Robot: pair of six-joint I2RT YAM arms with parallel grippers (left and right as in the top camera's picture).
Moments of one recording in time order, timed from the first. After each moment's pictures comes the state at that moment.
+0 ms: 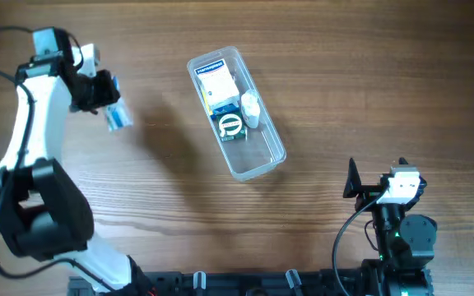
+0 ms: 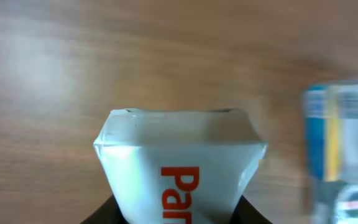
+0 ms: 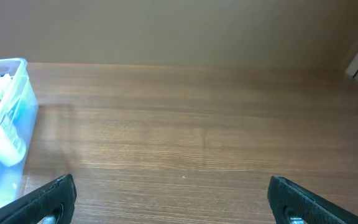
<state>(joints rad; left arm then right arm) 0.20 1.84 1.48 -0.84 0.23 -0.05 -0.01 0.02 0.11 -0.29 0.01 -0.04</state>
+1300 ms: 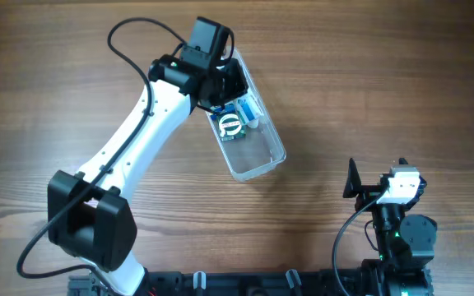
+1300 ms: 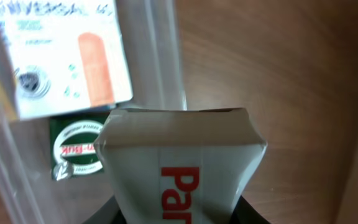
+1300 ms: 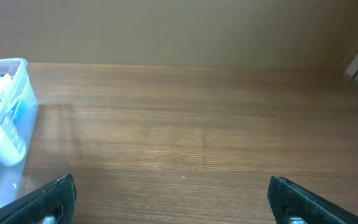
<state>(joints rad) -0.45 1.82 1.57 -0.77 0.23 -0.81 -0.01 0.02 0.11 -0.29 0.01 -0.04</state>
